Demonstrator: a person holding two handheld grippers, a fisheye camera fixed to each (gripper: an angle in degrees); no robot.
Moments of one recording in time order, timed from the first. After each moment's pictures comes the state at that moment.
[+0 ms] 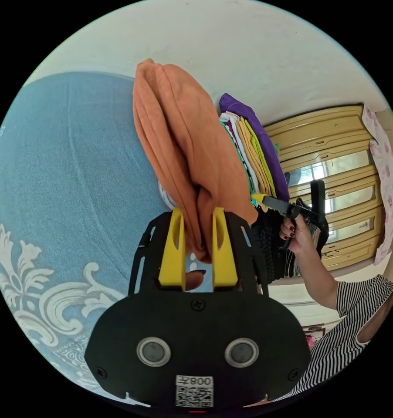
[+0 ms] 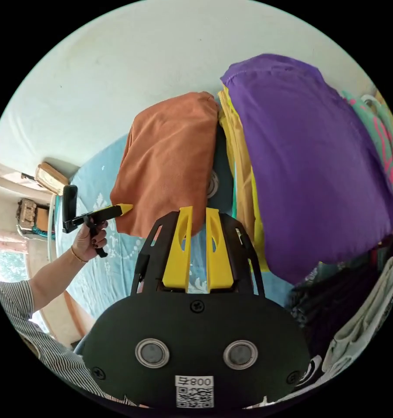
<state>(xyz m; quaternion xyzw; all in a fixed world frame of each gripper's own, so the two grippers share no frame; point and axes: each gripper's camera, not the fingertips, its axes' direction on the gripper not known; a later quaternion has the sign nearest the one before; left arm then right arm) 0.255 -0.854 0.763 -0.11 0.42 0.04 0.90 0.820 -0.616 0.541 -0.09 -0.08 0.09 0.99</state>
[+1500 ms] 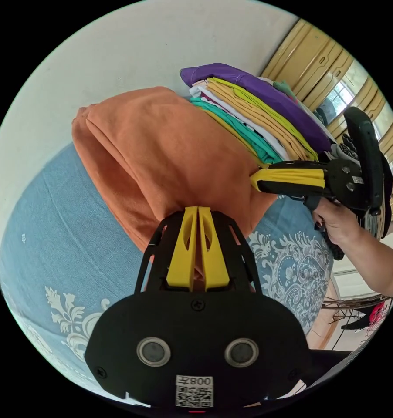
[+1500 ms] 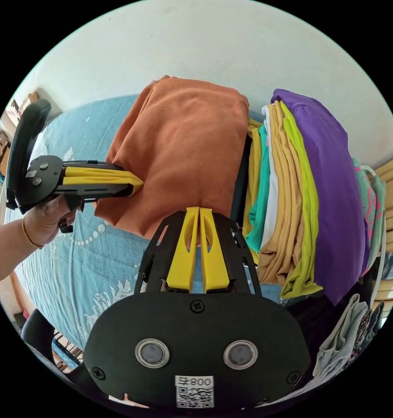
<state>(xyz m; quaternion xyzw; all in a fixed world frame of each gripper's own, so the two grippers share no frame) 0.485 -0.821 0.672 -0.07 0.22 0.27 0.94 0.701 -0.589 0.499 -0.09 0.05 -0.07 0.99</state>
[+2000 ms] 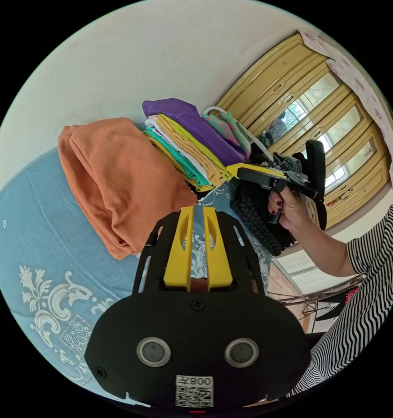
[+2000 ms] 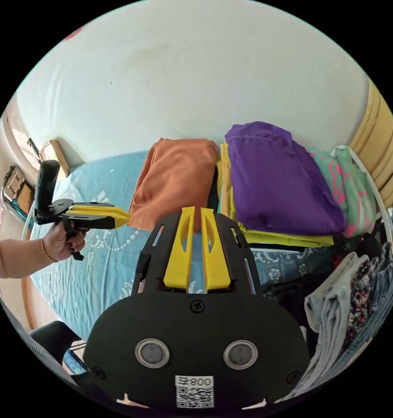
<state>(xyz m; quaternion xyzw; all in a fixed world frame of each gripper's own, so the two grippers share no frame) 0.434 -0.776 0.562 -0.05 0.42 0.24 0.87 0.781 -0.483 0.330 0.06 -0.01 0.03 1.00</state>
